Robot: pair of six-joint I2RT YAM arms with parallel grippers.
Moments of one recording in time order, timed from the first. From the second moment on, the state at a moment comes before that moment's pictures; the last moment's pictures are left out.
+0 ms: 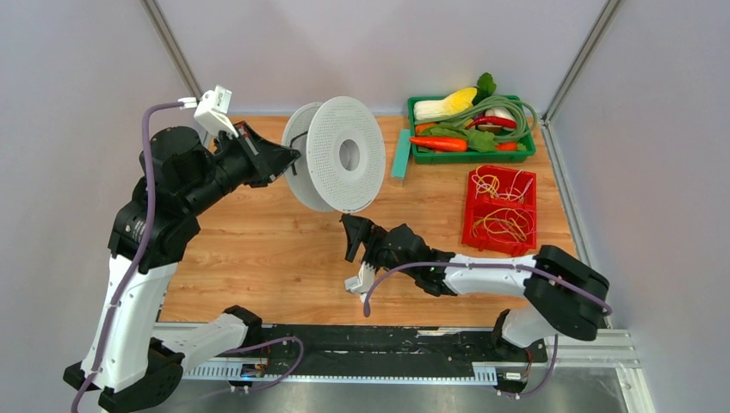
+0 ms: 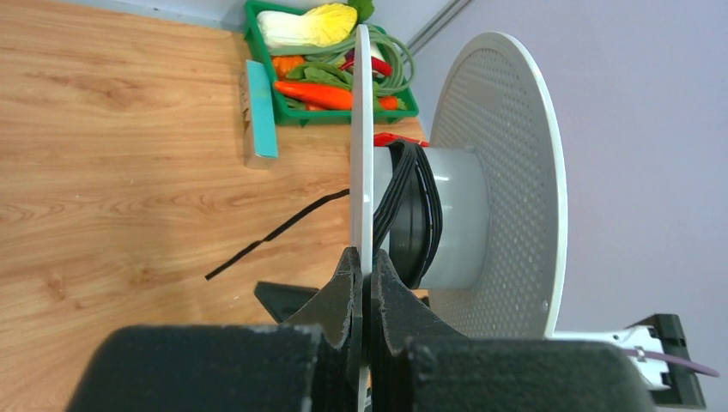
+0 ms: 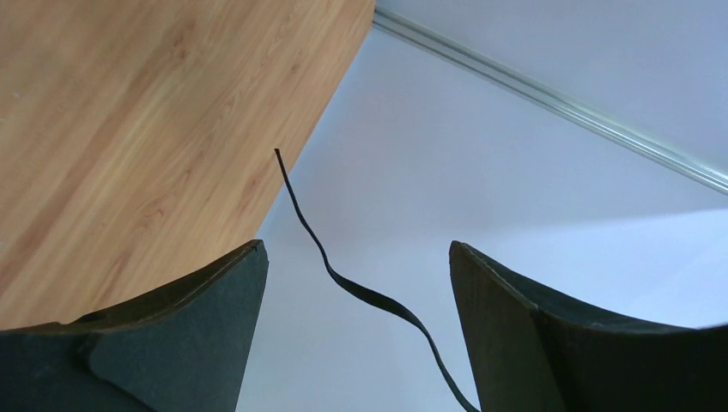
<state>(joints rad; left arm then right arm) -0.46 1.02 1.68 -0.84 0.14 -0.63 1.07 1.42 0.62 0.49 0.00 -1.83</state>
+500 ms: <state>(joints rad) -0.46 0.98 1.62 -0.84 0.13 -0.64 0.99 1.60 0.70 0.64 -0.05 -1.95</state>
